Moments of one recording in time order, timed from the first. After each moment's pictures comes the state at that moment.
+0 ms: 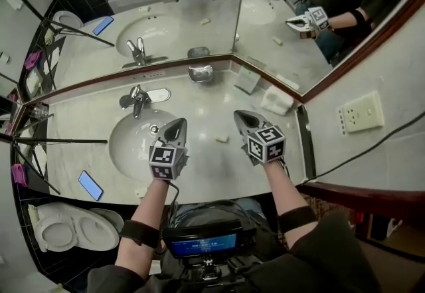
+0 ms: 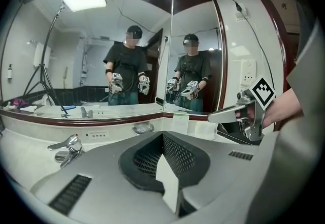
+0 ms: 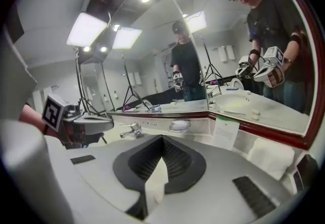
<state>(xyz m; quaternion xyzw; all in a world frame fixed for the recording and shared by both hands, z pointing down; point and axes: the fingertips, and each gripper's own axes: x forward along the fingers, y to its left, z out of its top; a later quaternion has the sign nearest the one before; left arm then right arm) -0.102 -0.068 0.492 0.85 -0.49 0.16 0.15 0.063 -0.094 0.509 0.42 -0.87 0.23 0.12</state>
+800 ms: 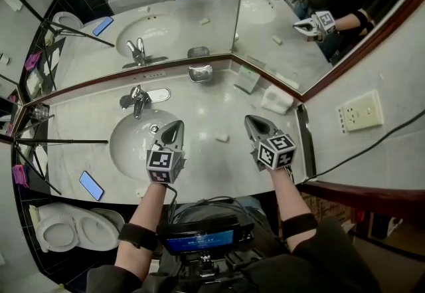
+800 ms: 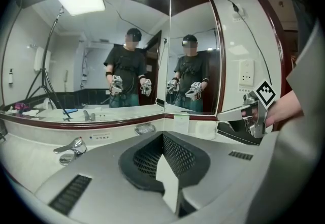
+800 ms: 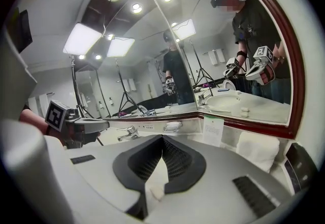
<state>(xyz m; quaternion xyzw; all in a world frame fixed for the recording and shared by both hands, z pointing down) -0.110 -0.060 0.486 0.85 -0.49 0.16 0.13 0.102 -0.075 0.507 0.45 -0.86 0.23 0.08</state>
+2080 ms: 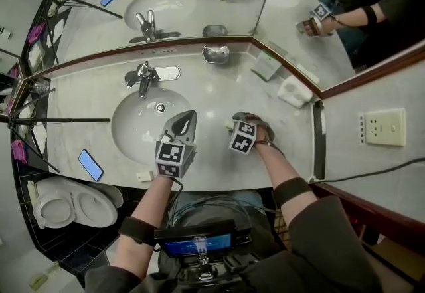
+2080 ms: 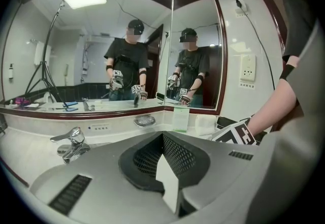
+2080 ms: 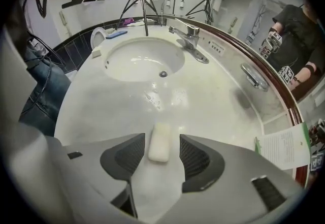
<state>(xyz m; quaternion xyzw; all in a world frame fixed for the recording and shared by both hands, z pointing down) -0.108 -0.056 0.514 0.84 -0.49 0.18 0.15 0.010 -0.028 0.727 0.10 -0.80 0.03 0.59</state>
